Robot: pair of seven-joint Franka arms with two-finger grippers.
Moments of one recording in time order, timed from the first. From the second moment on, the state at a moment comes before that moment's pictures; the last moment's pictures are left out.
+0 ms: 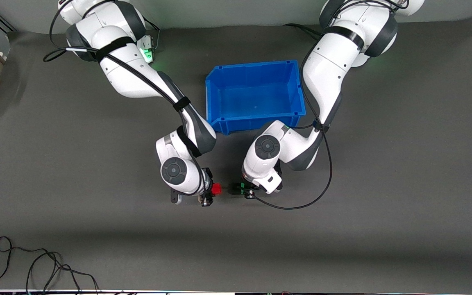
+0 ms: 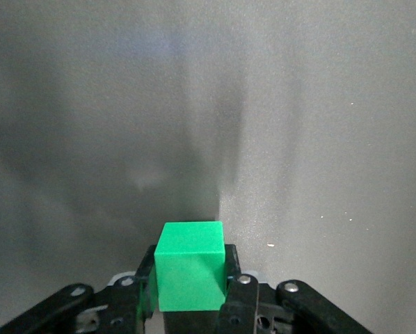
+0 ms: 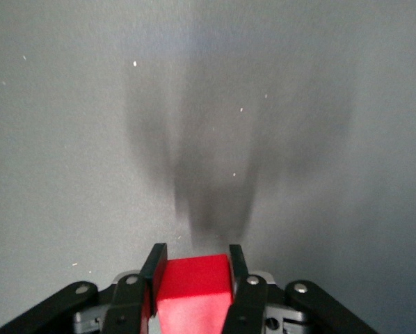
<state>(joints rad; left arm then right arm) -0.58 0.98 -0.11 -1.21 0.01 2.41 -2.25 0.53 0.97 -0.02 -1.17 0.17 2.16 1.97</state>
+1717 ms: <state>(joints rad) -0.59 0.98 -0.11 -1.21 0.01 2.41 -2.25 0.57 1.03 -0.02 -1.10 0.16 2.19 2.02</state>
